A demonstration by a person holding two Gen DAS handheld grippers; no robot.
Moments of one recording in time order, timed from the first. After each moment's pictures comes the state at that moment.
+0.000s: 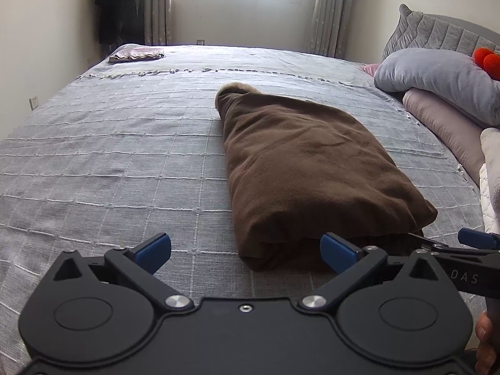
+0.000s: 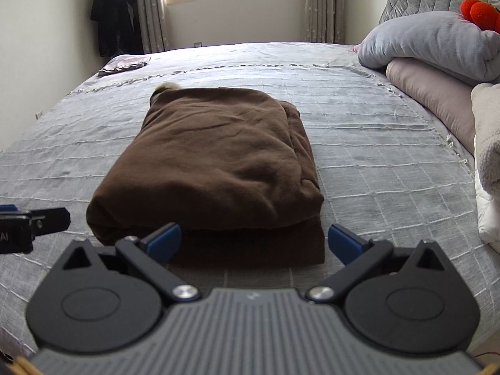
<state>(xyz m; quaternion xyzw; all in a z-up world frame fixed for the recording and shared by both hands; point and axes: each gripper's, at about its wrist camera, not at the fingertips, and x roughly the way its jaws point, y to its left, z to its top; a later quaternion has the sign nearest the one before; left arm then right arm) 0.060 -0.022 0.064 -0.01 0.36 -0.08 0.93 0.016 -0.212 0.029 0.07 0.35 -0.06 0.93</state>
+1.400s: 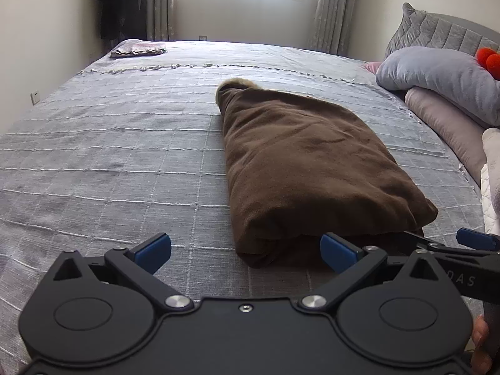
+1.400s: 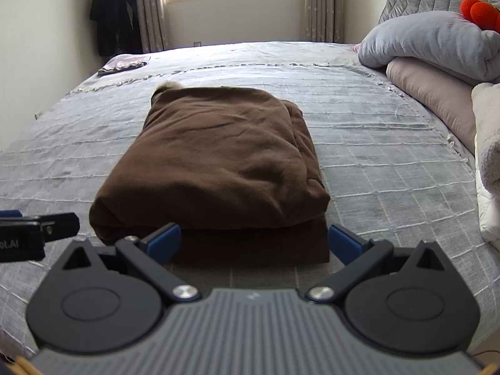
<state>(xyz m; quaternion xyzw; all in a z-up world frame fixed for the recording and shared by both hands) 0.060 -0.024 0.063 -0.01 0.36 -0.08 0.93 0.016 -0.209 0.031 0.07 0.35 -0.06 0.93</state>
